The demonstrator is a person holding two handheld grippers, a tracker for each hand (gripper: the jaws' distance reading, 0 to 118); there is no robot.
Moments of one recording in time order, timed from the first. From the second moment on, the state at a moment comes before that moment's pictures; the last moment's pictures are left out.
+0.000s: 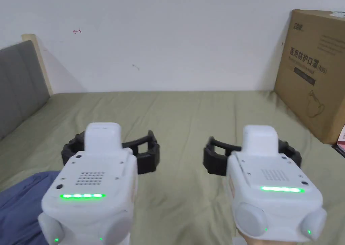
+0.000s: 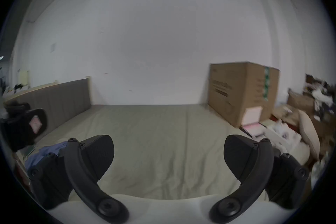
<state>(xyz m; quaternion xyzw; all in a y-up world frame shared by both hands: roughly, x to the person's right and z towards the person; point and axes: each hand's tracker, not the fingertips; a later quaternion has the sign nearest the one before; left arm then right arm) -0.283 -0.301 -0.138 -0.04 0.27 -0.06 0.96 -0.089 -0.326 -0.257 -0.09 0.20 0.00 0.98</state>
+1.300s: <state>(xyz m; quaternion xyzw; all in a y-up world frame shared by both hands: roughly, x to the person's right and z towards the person) -0.353 -0.294 -0.046 -0.06 0.40 0.02 0.91 -0.182 -0.314 -0.220 -0.05 0.35 0.03 0.93</state>
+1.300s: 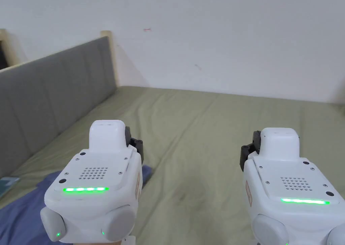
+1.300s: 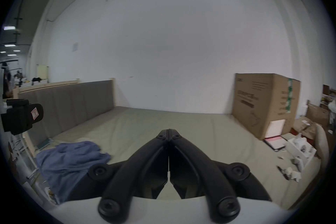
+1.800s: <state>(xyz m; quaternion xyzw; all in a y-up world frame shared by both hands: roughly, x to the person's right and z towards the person) -0.409 -0.309 0.033 -0.10 0.52 0.04 0.85 -0.270 -0.328 -0.172 -0.08 0.46 0.05 0.88</state>
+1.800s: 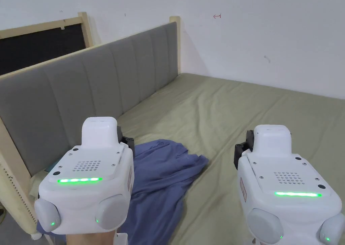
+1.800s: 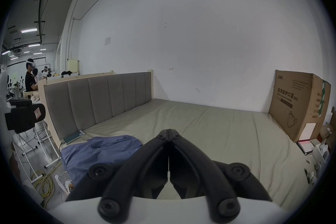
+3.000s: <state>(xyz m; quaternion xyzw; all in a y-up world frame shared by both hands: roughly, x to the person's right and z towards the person) -0.597 -0.509 -0.094 -0.40 0.39 0.30 0.77 -0.312 -0.413 -0.232 -0.22 0.42 0.11 0.87</state>
